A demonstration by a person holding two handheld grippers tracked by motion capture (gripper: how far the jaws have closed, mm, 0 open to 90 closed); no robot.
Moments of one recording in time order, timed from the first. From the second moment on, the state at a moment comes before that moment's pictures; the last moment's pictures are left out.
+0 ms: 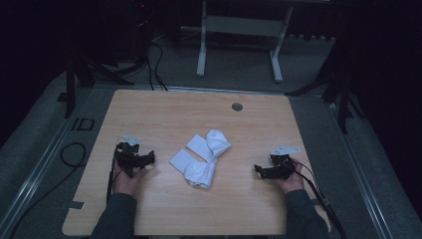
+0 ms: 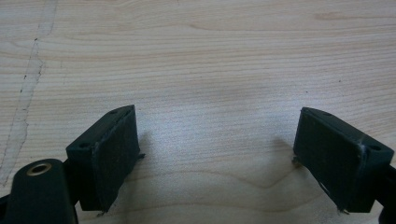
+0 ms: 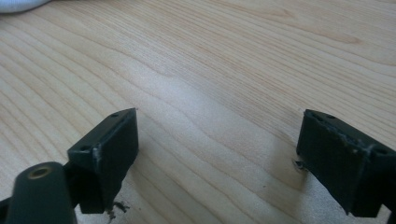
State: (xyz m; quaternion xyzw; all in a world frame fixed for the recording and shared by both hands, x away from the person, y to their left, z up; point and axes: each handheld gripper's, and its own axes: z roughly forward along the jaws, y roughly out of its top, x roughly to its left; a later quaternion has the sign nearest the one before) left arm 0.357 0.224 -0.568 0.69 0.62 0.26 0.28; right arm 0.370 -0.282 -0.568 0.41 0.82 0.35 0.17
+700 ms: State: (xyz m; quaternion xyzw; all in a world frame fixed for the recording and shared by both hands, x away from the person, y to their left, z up) left arm 0.357 0.224 -0.568 0.69 0.62 0.26 0.28; right arm 0.368 -0.284 -0.564 0.40 0.83 0.35 0.17
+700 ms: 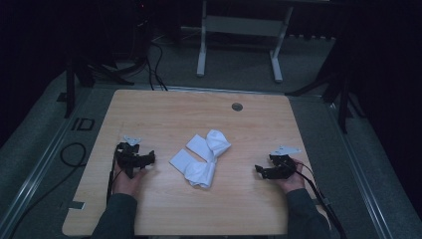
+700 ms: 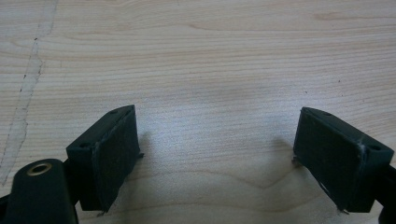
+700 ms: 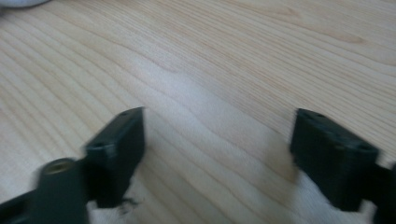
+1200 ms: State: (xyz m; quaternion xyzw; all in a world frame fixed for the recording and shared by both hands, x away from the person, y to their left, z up) left arm 0.357 0.223 -0.568 0.69 0.62 0.26 0.28; right arm 0.341 -0.281 -0.526 0.34 0.87 0.30 0.17
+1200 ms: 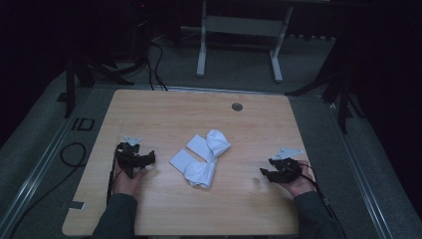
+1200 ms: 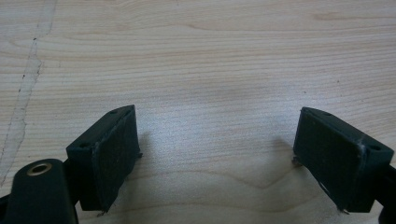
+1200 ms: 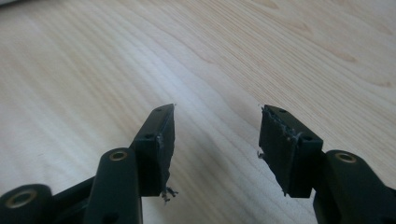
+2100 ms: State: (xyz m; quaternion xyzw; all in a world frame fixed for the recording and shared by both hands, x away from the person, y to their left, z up) left arm 0.357 0.222 -0.568 0.69 0.62 0.26 0.28; right arm 0.316 -0.210 -0.497 0.23 0.92 0.28 0.15
